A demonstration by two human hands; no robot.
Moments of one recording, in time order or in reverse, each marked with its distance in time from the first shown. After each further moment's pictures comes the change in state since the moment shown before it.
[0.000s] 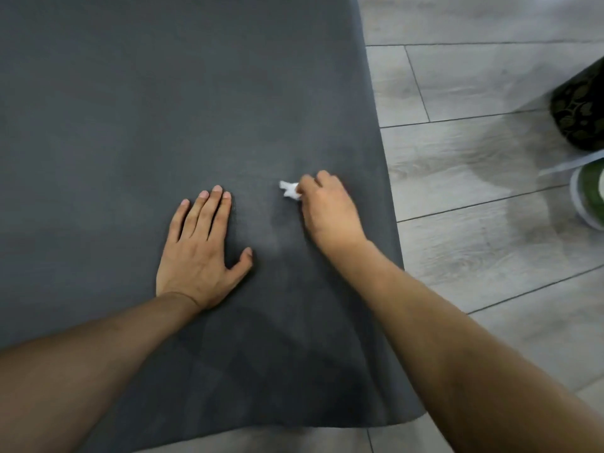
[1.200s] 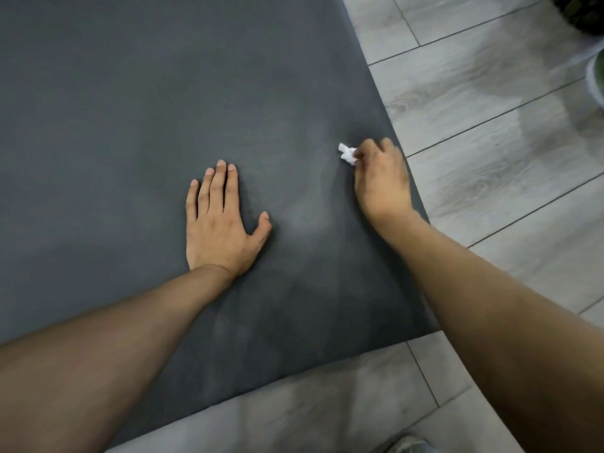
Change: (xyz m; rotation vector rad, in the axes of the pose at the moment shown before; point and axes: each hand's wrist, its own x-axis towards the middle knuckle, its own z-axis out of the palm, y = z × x) left_hand 0.000 -0.001 0.003 -0.007 0.027 0.000; right_hand -0.051 0.029 -0.005 -0.058 0.148 0.426
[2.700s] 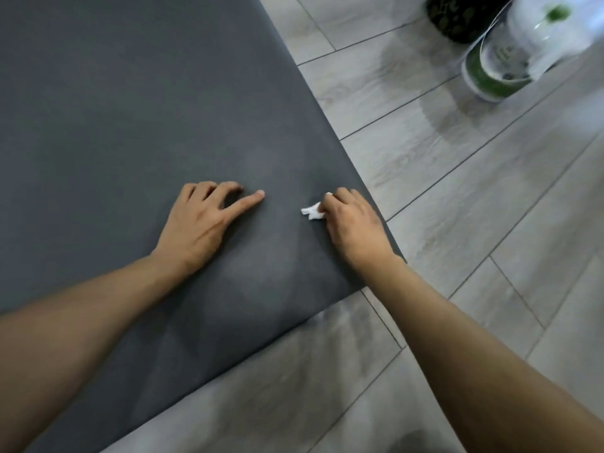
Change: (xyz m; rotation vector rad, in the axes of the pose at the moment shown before) left_hand -0.004 -0.003 0.000 -0.076 0.132 0.752; right_hand -0.136 0.028 -0.034 -0.045 -0.023 -0.192
